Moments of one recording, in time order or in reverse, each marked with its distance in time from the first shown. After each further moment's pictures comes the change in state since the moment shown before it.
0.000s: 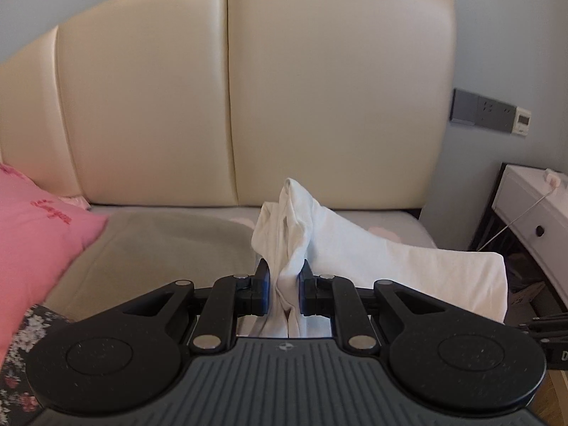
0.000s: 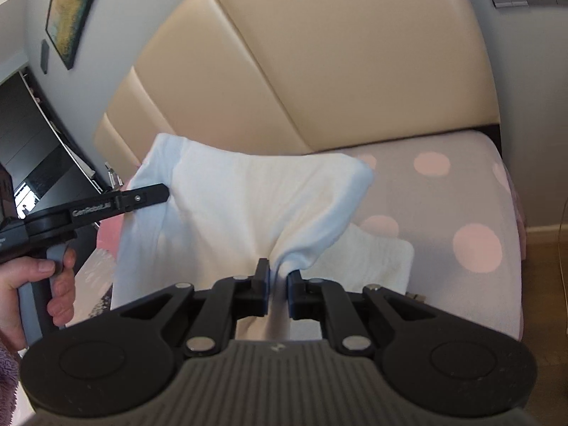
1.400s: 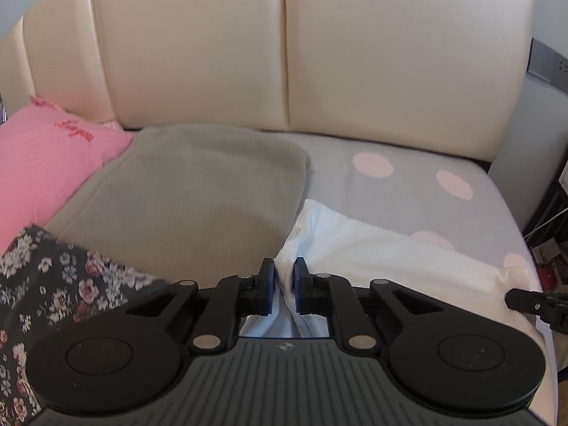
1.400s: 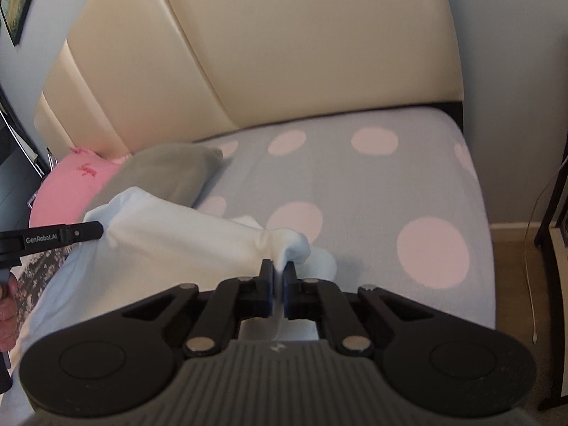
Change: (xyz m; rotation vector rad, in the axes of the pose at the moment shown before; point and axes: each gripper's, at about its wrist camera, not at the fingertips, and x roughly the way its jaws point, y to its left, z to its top) left arm 0.066 0.005 -0.048 -0.066 0.187 0.198; right arm 0.083 -0.050 0.000 -0.037 0.056 -0.192
